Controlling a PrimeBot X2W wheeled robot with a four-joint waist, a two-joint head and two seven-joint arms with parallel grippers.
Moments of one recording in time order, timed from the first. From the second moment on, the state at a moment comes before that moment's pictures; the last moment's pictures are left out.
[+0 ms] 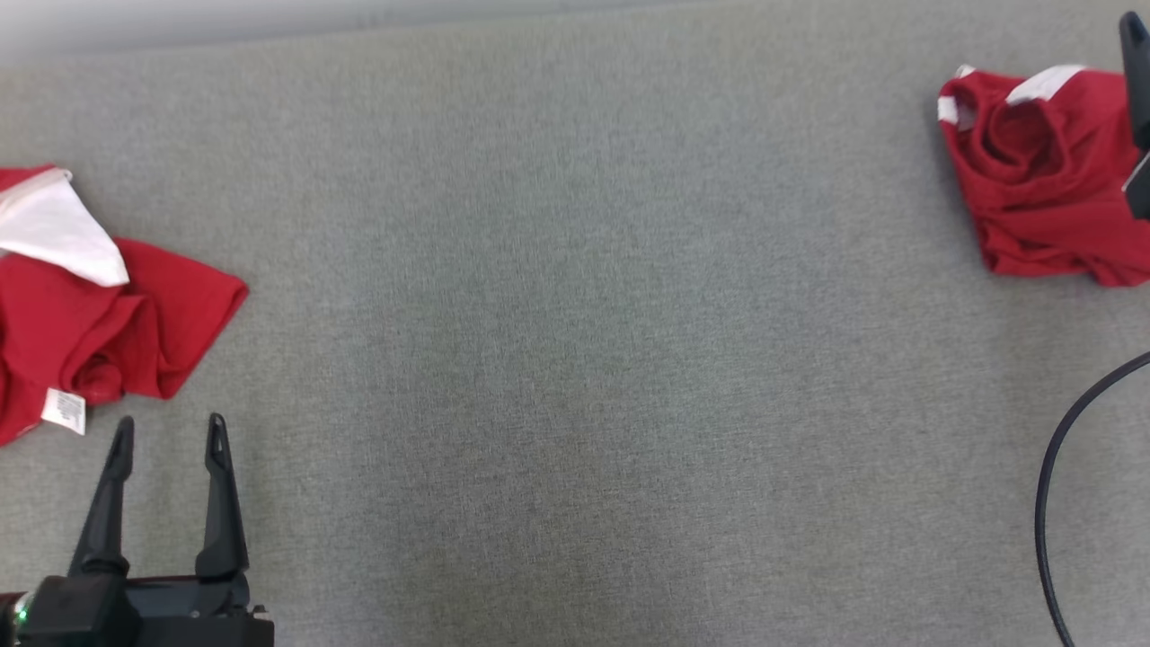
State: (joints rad) left arm -0.10 0.16 0.06 -0.16 -0.07 0.09 -0.24; right arm -1.25 -0.71 1.13 0.96 1.02 0.13 -0.25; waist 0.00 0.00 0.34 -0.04
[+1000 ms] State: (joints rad) left arm -0.04 0.12 0.05 -0.03 -0.11 0.09 -0.26; right arm -0.56 -0.43 0.42 0.50 0.65 0.13 -0.26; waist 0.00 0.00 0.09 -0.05
